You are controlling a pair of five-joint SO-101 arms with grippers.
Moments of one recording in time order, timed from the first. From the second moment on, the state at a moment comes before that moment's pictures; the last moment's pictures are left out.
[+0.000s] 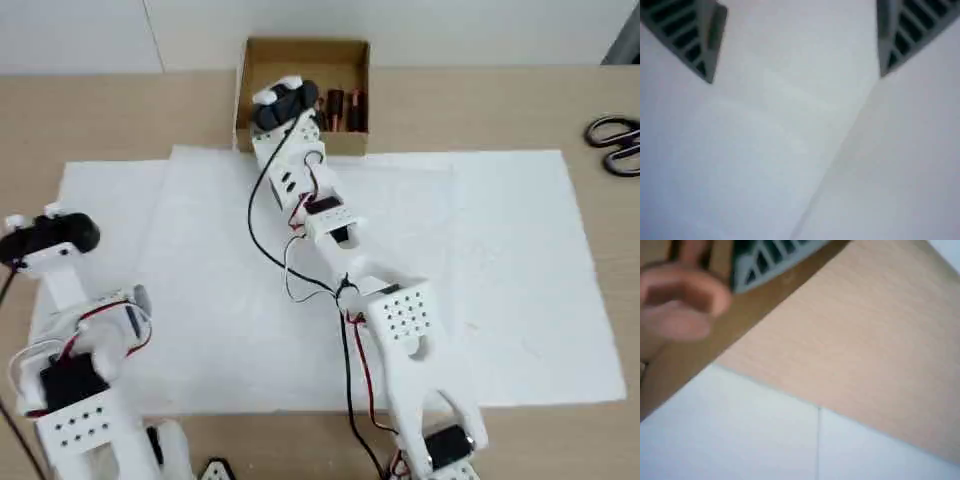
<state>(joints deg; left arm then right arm) -27.8 -64.7 61.3 69.8 3.0 -26.9 60.0 -27.9 -19.0 0.7</state>
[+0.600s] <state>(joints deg) -27.8 -64.7 61.3 69.8 3.0 -18.3 49.8 -28.7 -7.9 0.7</state>
